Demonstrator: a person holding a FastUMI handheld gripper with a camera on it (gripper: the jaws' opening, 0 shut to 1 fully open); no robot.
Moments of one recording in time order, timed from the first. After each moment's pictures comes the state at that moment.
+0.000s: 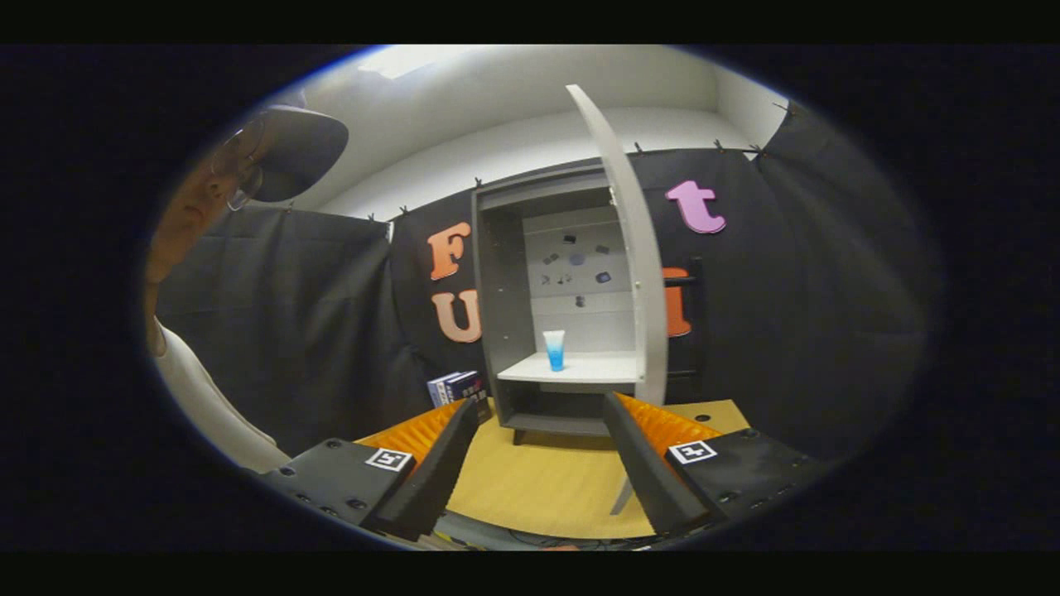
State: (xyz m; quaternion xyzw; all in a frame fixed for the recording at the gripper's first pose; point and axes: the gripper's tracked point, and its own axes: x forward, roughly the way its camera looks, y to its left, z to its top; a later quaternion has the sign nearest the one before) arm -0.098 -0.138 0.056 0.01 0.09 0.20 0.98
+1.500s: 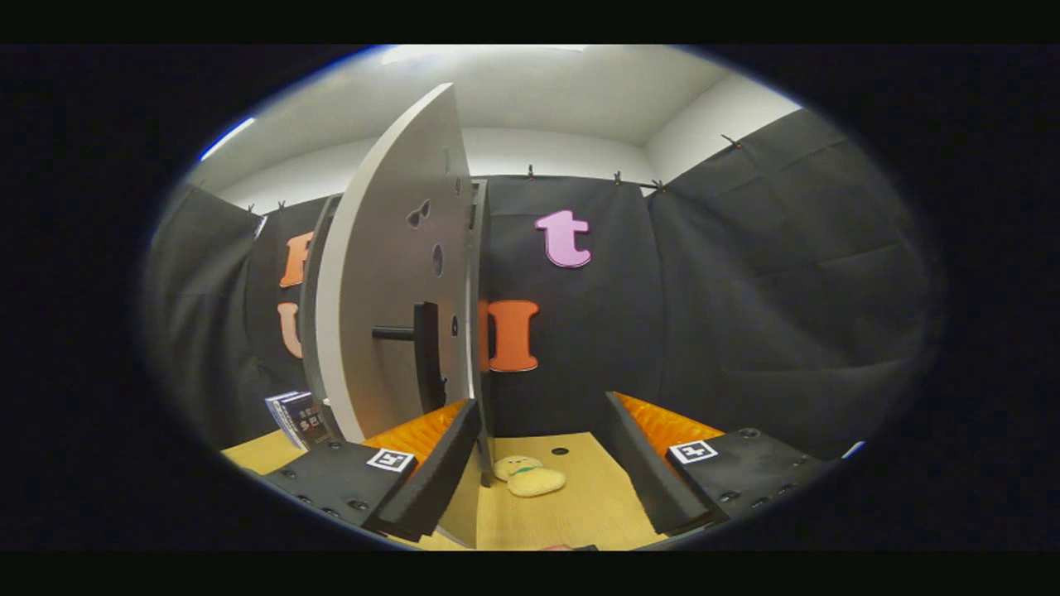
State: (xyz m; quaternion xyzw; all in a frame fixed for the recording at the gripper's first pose) arm 0.016 -0.256 0.082 -0.03 0.03 -0.02 1.00
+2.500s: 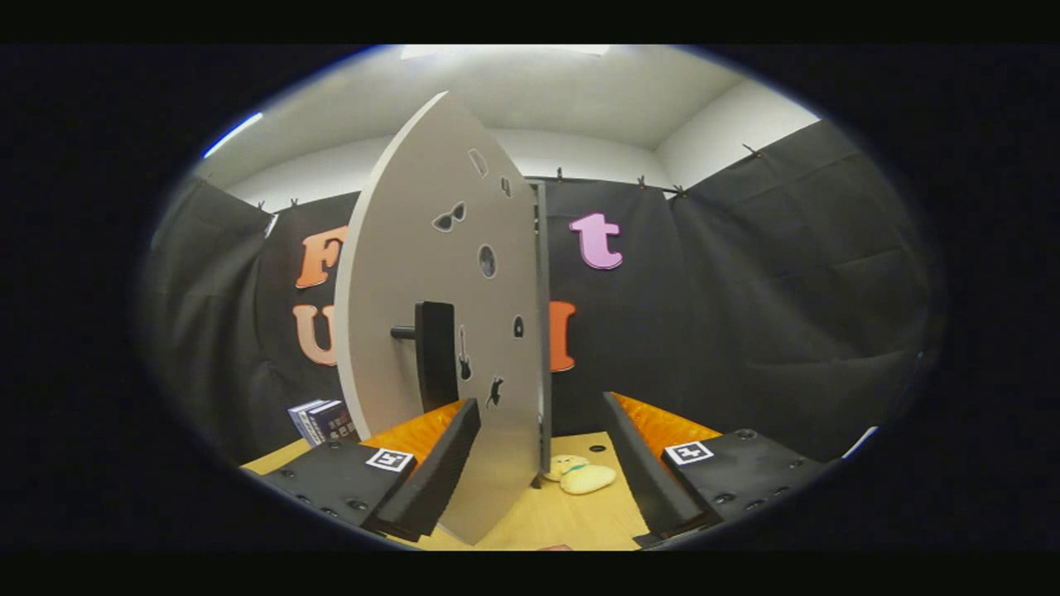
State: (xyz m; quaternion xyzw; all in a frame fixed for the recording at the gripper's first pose) arm 0.015 -0.106 0.061 -0.03 0.02 0.00 1.00
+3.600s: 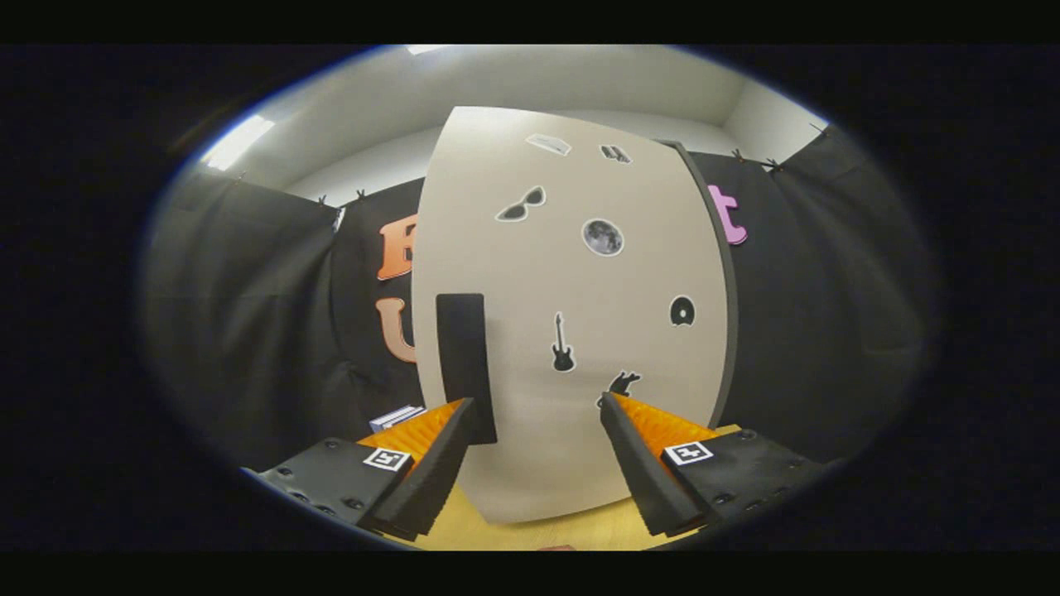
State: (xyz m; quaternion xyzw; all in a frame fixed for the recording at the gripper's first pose) arm 0.117 0.069 0.014 0.00 0.07 0.14 0.99
